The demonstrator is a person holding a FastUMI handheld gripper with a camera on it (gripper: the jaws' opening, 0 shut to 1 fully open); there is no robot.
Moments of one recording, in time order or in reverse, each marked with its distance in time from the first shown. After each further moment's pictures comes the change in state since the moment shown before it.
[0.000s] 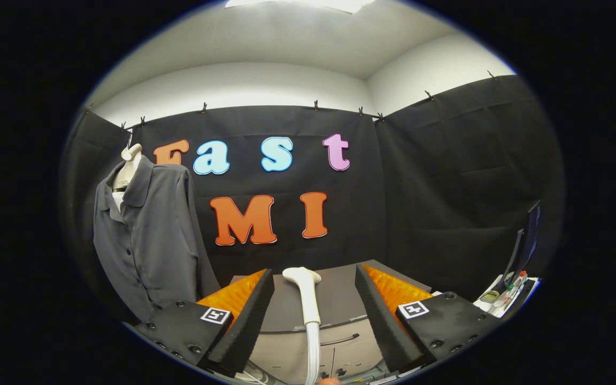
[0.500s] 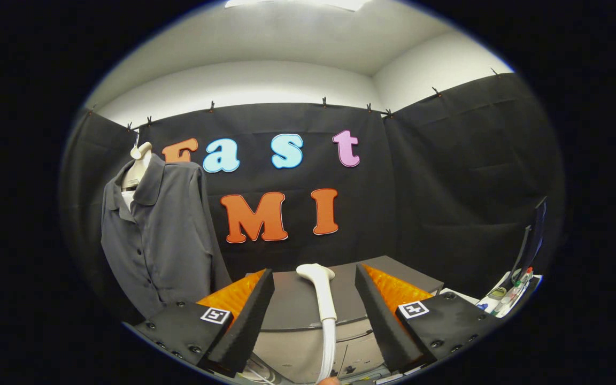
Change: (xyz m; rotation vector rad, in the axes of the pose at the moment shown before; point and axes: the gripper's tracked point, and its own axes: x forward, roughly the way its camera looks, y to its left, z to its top) arm -0.005 0.023 -0.003 0.009 0.015 0.048
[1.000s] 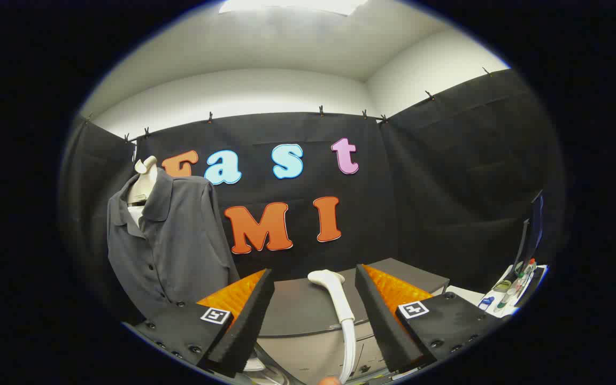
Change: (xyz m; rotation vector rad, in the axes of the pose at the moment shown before) arm -0.014 0.032 0.016 0.045 -0.047 -0.017
